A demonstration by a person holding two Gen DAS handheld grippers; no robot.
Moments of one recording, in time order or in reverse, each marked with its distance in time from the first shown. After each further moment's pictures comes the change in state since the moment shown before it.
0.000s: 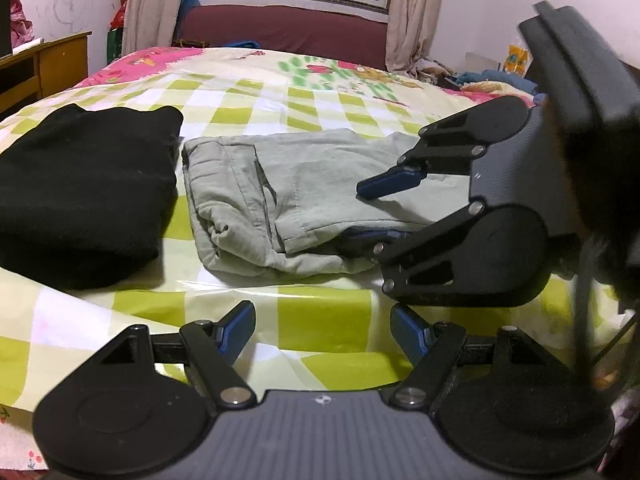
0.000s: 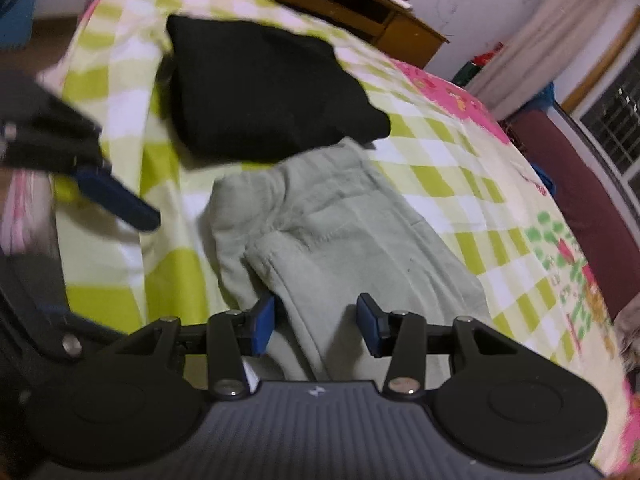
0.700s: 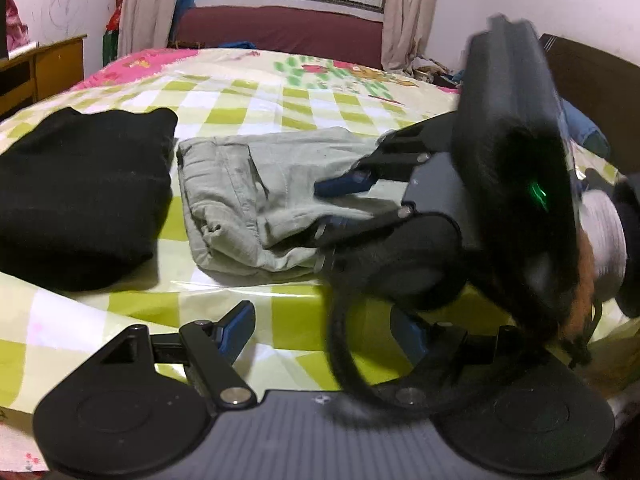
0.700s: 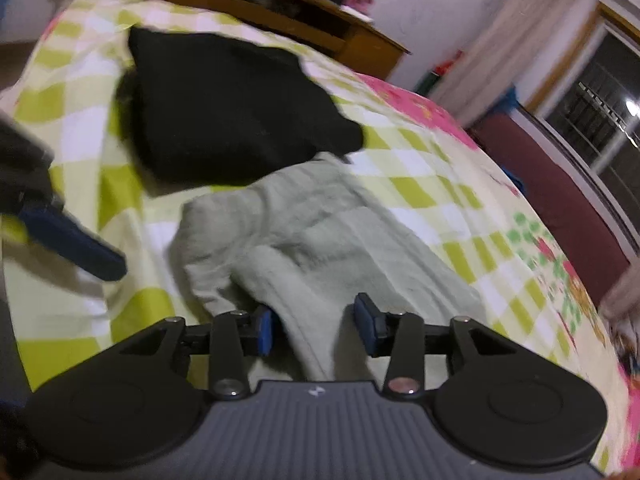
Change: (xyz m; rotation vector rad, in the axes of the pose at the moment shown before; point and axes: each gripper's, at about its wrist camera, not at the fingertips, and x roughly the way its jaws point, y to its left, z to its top) left arm -0.001 -0.002 -0.002 0.014 -0.007 -0.002; right arm 0.026 0.002 0.007 0.124 -0.086 -0.082
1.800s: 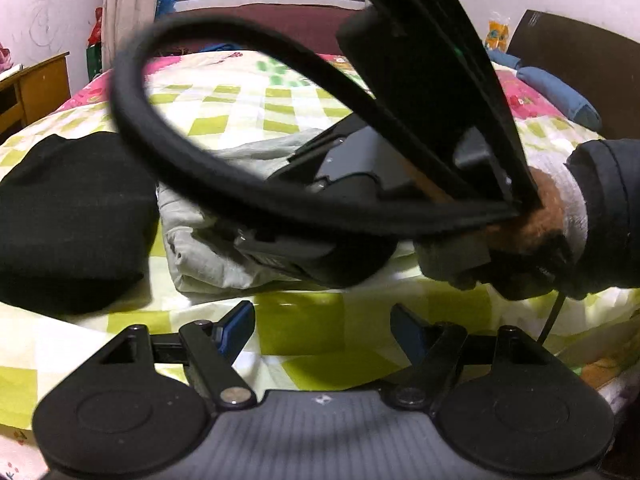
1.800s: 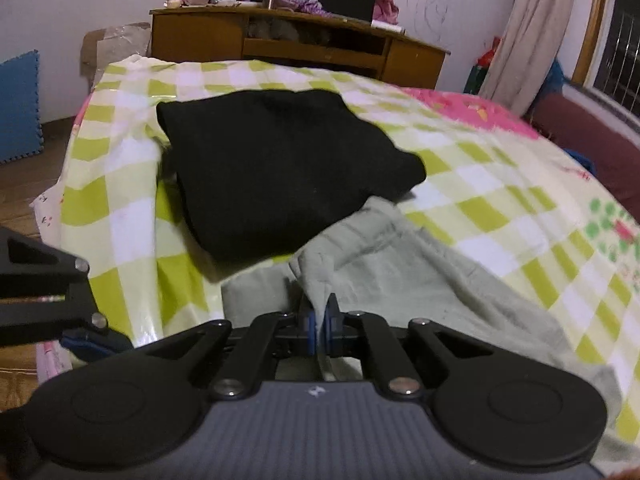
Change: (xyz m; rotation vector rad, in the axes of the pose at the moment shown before) left arm -0.006 -0.019 0.011 0.081 0.039 0.006; right arm 0.005 -0.017 0.025 0.142 -0.077 0.278
